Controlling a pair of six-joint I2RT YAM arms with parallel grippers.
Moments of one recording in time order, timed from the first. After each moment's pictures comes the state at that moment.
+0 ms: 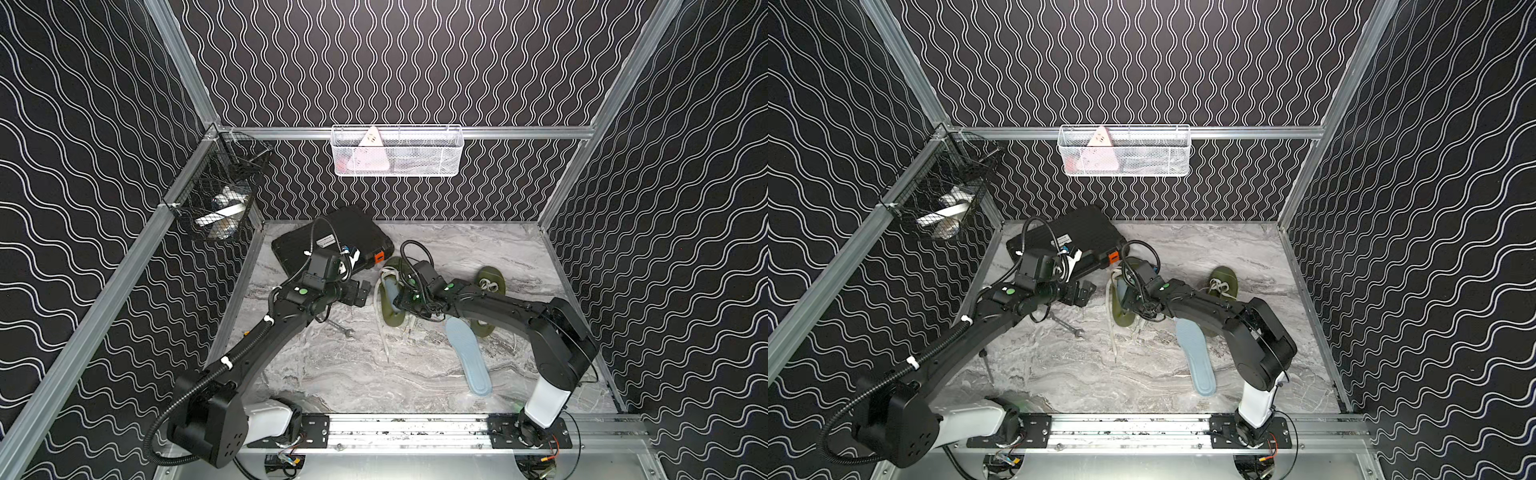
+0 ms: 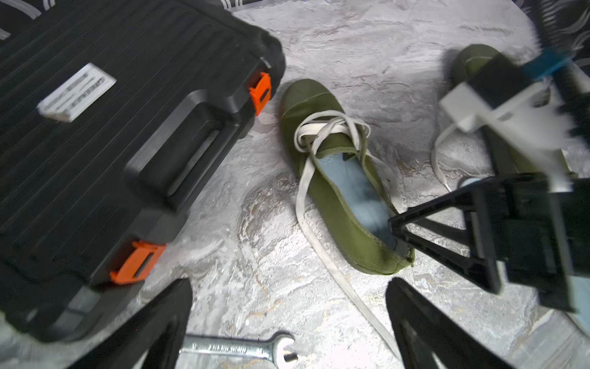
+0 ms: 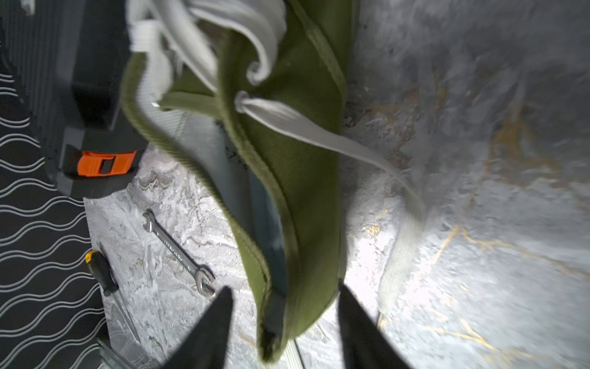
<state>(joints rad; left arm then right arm) -0.31 1.25 0.97 -0.46 0.10 -0.07 0.76 1.75 1.21 -0.40 -0.04 0.96</state>
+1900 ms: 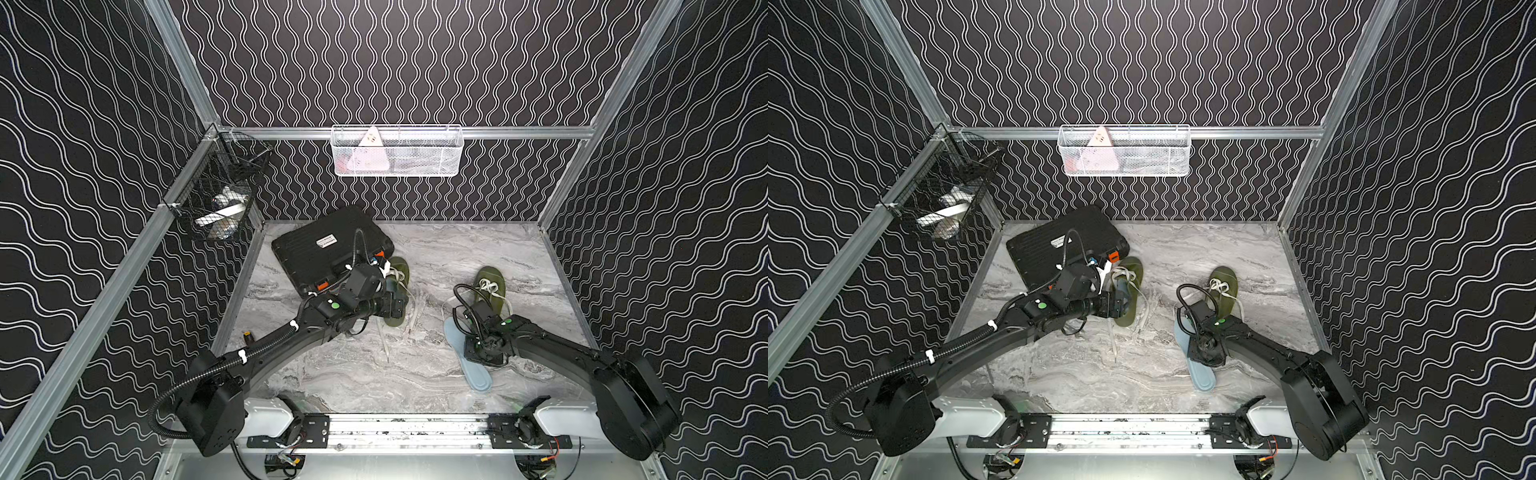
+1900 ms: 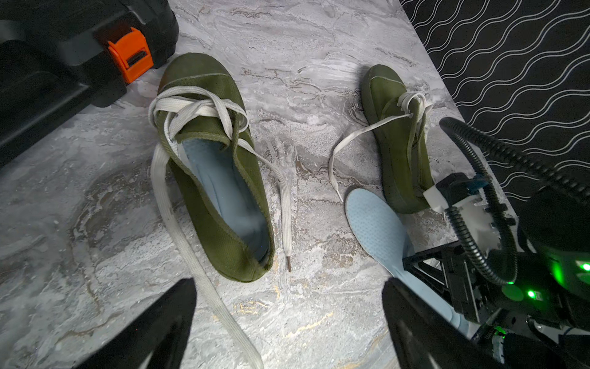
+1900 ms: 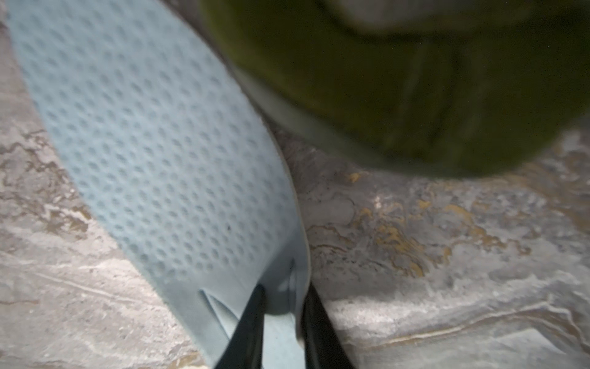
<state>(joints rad) -0.64 1.33 0.97 -0.34 0.04 -0.48 0.56 1.32 0.63 -0.69 0.04 0.73</state>
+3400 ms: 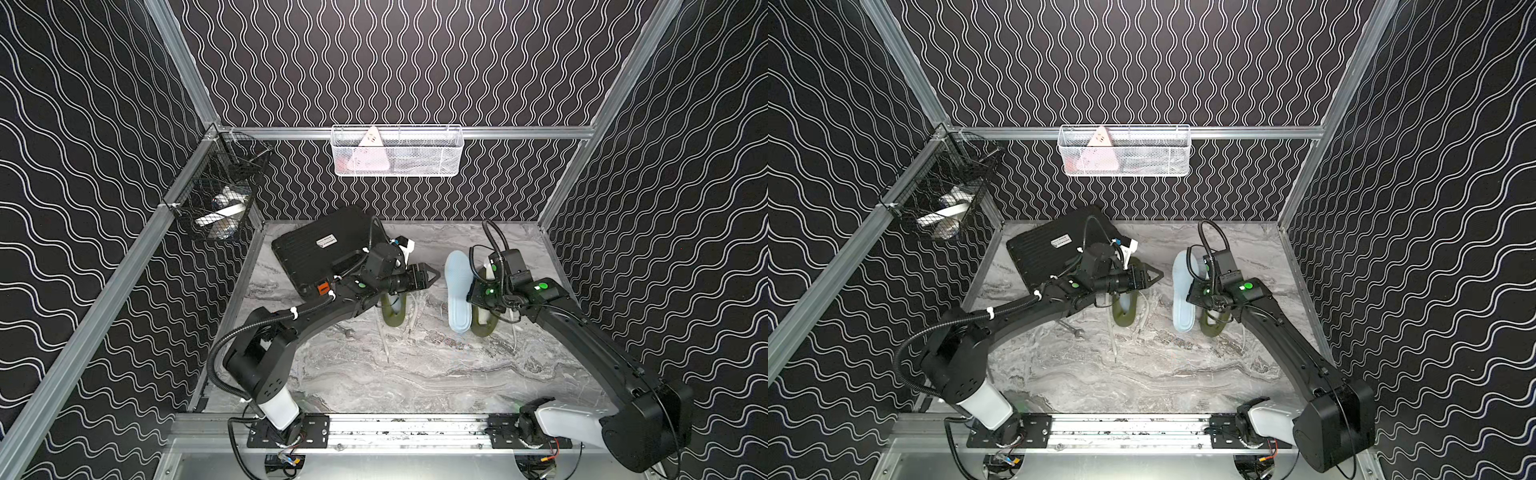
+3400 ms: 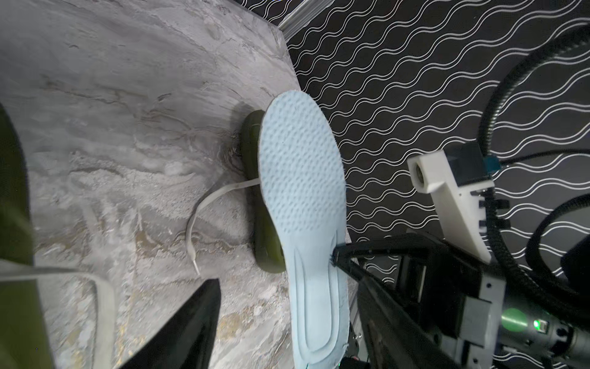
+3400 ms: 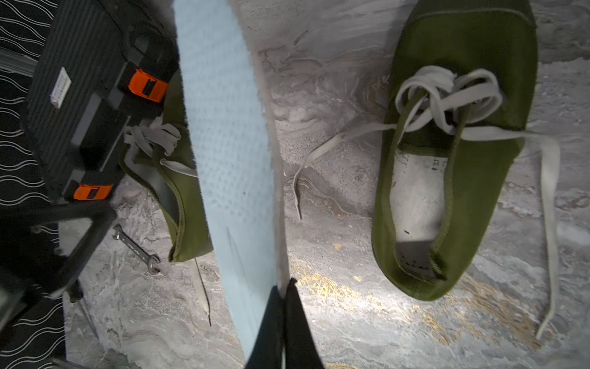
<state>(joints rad) -0.59 1.70 1.18 0.11 0.44 -0.84 0.37 1.27 1.08 -0.75 -0.09 0.62</state>
